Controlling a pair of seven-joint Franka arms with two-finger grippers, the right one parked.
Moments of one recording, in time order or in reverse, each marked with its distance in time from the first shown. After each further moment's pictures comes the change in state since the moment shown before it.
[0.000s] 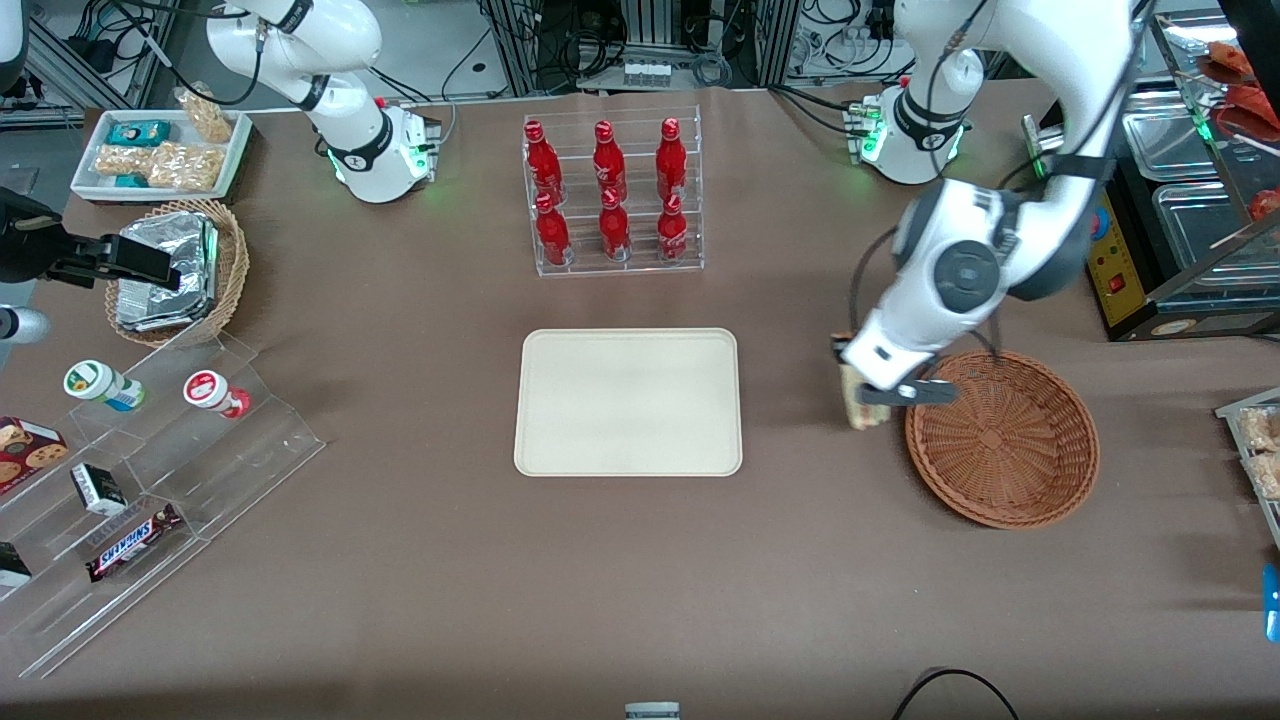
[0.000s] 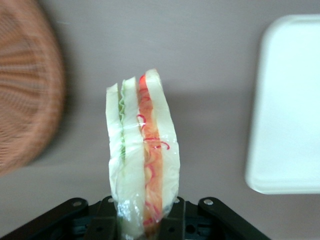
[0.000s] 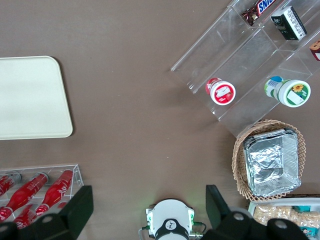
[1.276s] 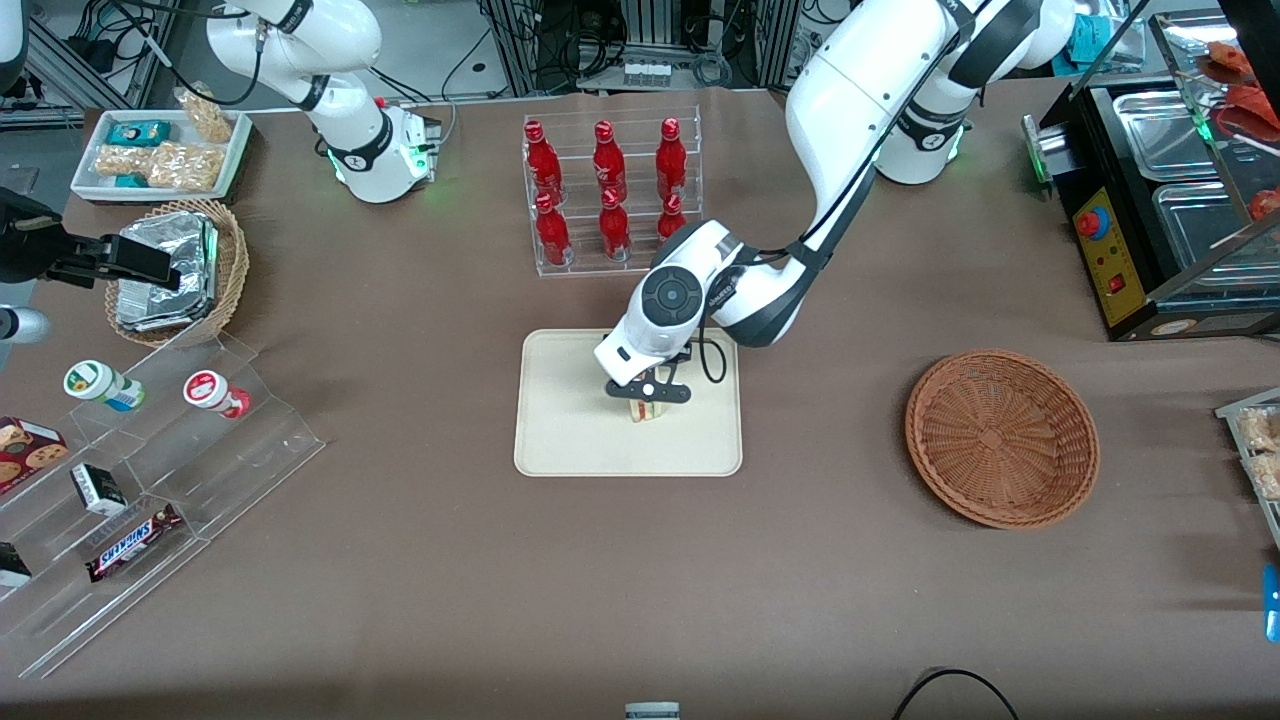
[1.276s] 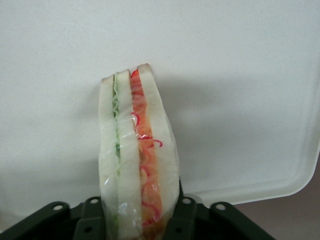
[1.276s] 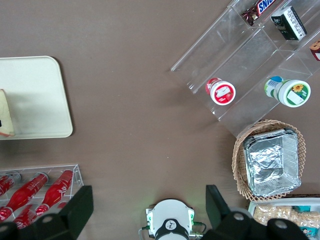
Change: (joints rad) arm -0.403 0.504 0.007 0.509 -0.069 0.092 -0.297
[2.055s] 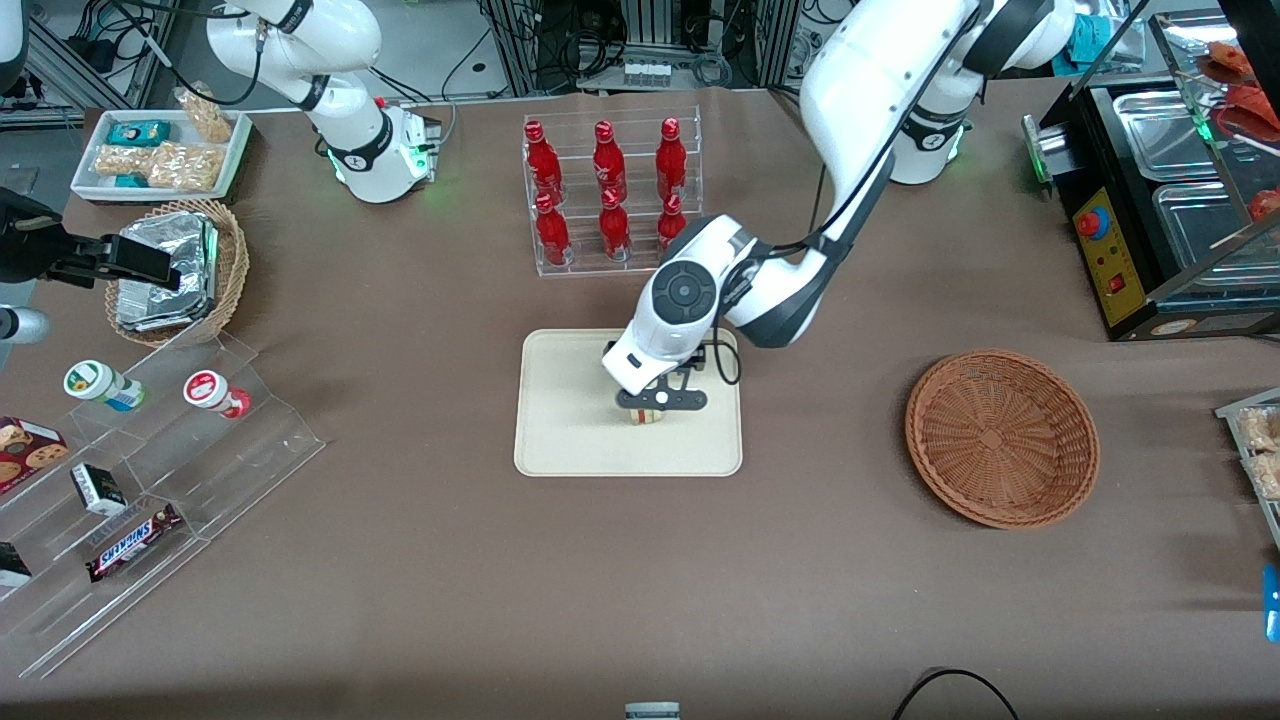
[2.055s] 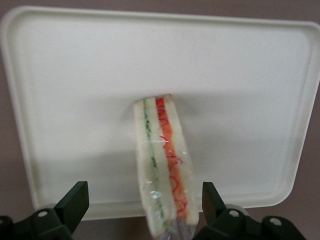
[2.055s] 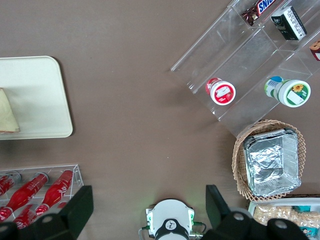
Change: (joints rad) arm 0.011 -0.085 0.055 0.039 0.010 -0.106 -0.045
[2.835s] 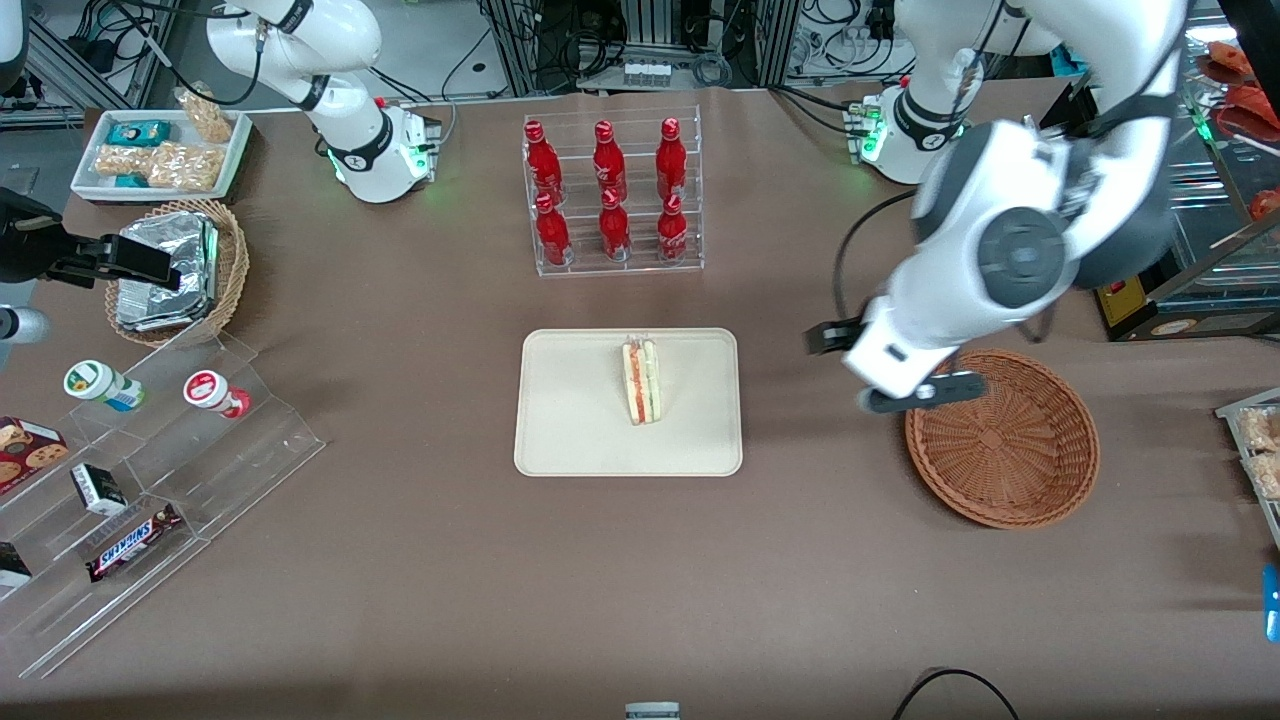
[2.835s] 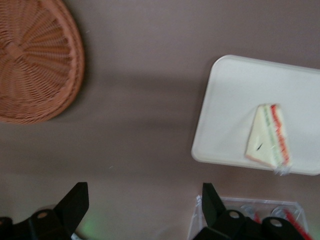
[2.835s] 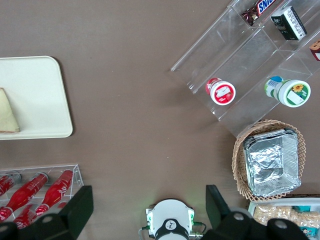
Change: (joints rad) arm 0.378 -0.369 0.030 0.000 0.003 -0.591 0.227
